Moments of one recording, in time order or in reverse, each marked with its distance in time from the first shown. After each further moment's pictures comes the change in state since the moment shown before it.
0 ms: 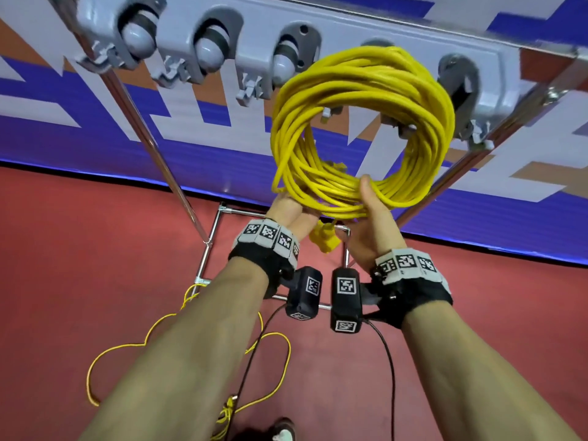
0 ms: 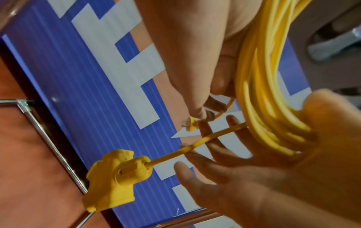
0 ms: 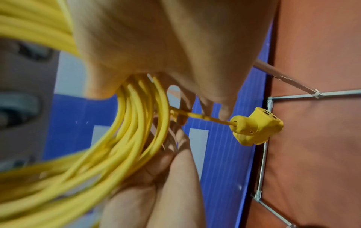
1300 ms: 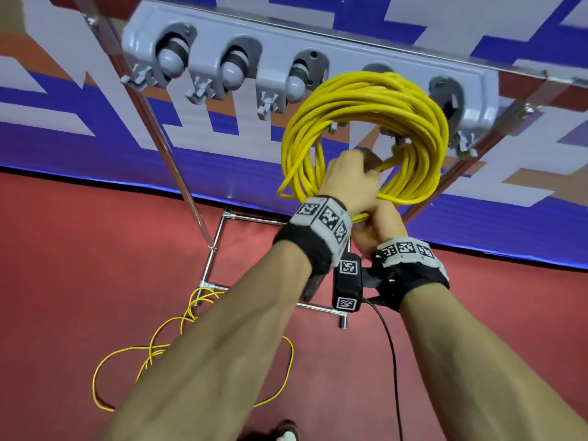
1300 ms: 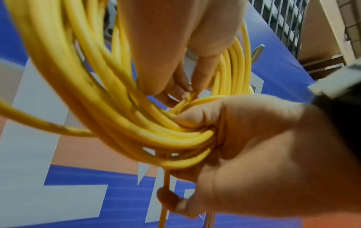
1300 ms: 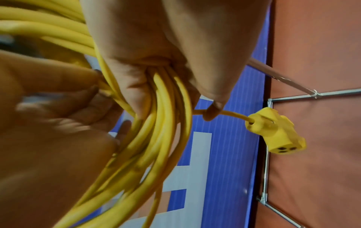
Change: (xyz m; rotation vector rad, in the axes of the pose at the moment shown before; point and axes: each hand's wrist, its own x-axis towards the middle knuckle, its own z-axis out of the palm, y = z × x) left_hand -0.051 0.054 0.062 0.851 -0.044 0.579; right_hand 0.005 -0.003 -0.002 -0.107 0.226 0.032
